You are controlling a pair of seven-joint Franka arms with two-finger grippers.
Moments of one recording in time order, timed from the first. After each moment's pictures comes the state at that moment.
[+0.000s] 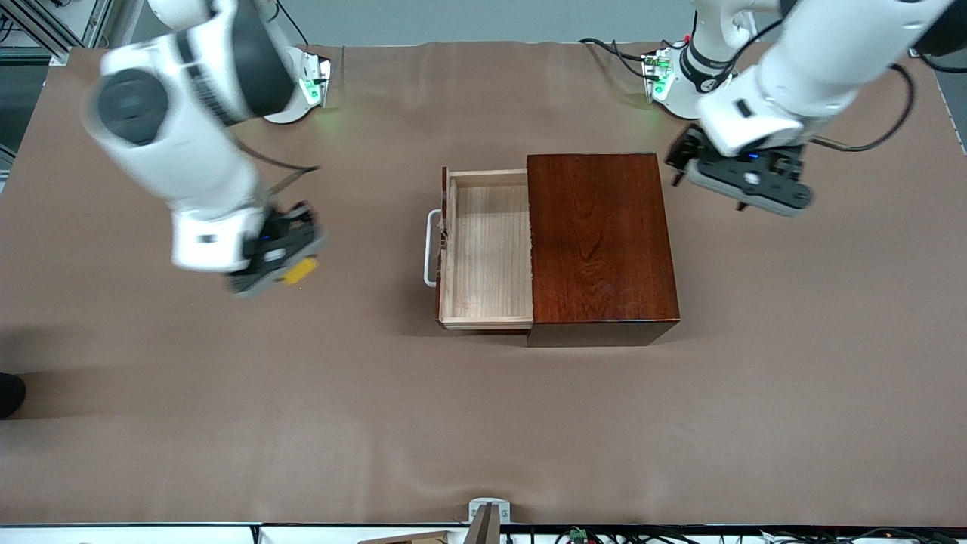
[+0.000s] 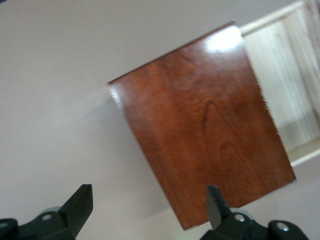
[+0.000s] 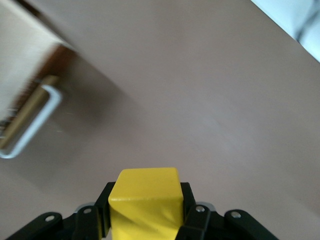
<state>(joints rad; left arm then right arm) -0.10 0.05 -0.36 -1.57 0.00 1.61 0.04 0.39 0.22 -0.12 -1.54 0.02 1.78 -0.35</state>
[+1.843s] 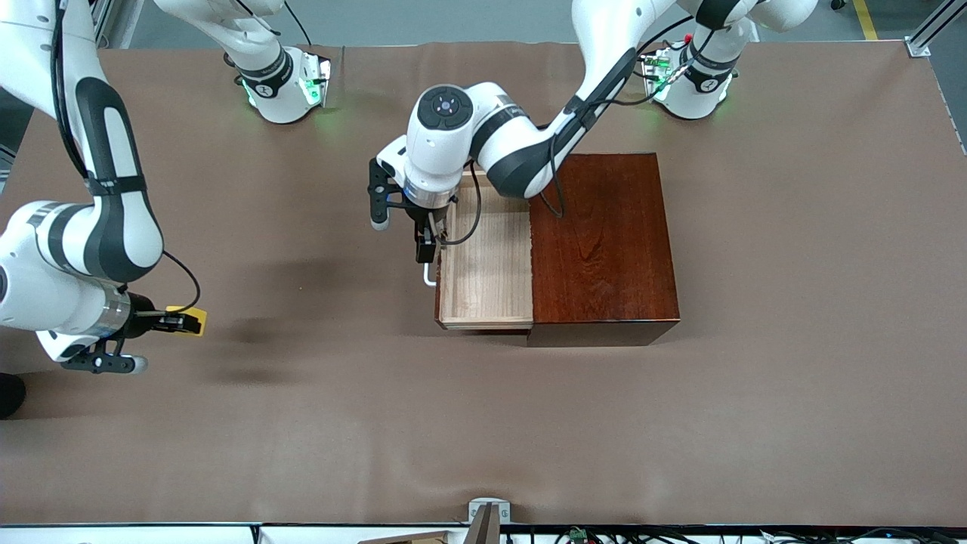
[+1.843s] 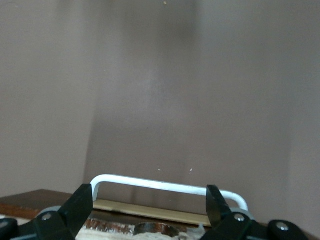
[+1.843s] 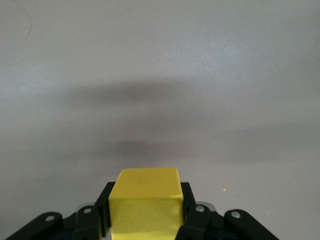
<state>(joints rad) -0.81 0.75 -0.15 -1.25 0.03 2.23 0.57 0.00 0.50 -0.12 -1.67 0.13 2.09 -0.08</state>
